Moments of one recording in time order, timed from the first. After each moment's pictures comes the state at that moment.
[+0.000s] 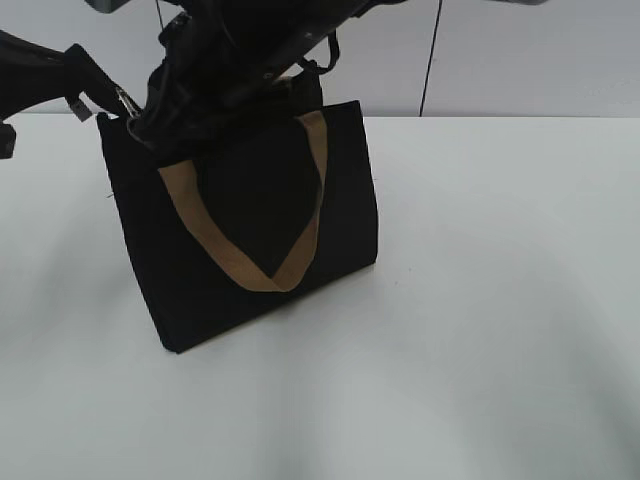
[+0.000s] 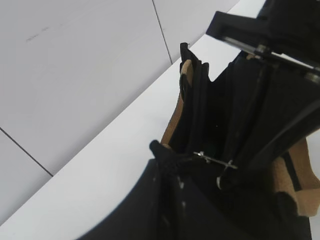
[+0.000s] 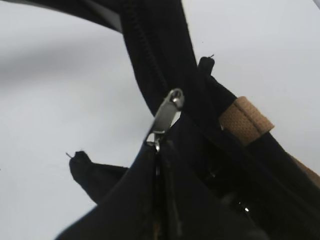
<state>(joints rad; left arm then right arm) 0.01 1.29 -0.79 -1.51 0.64 2.16 0.71 2.03 -1.75 0.62 0.69 -0.91</state>
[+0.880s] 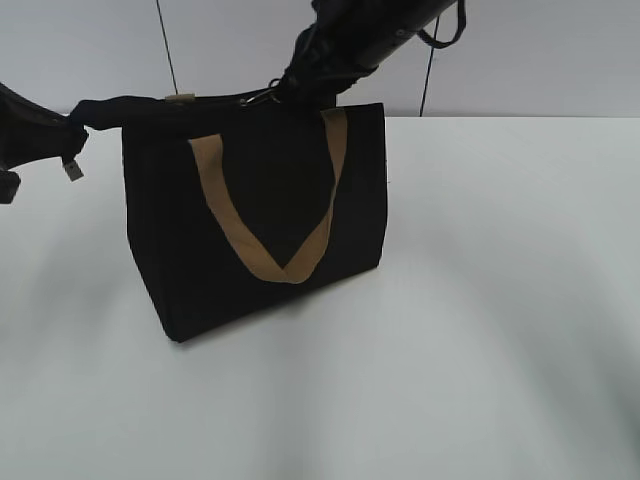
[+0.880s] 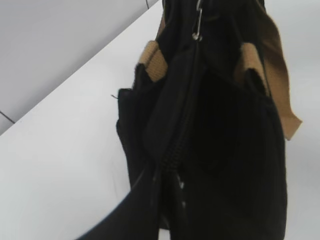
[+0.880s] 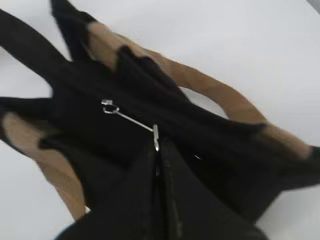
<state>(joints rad) 0.00 1.35 -0.79 -1.27 0.62 1.93 0.47 2.02 -1.75 0.65 0.83 -0.86</state>
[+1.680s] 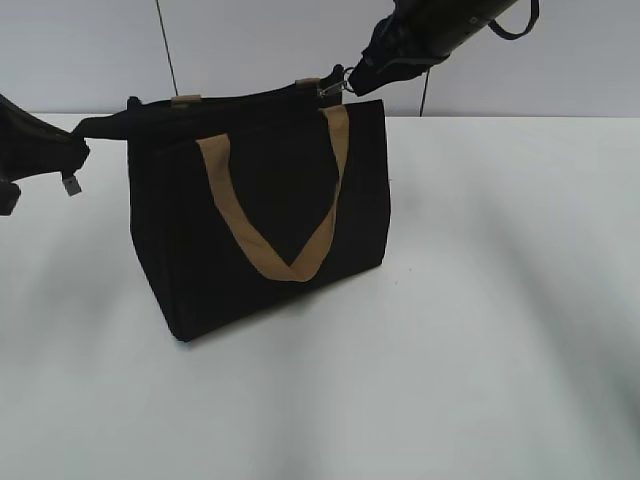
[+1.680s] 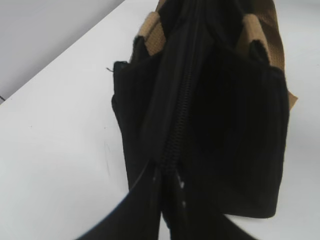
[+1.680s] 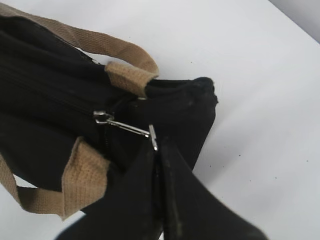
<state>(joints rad) 0.00 1.35 -0.79 -1.15 0.63 1.81 0.28 2.02 -1.75 0.58 0.86 -0.83</state>
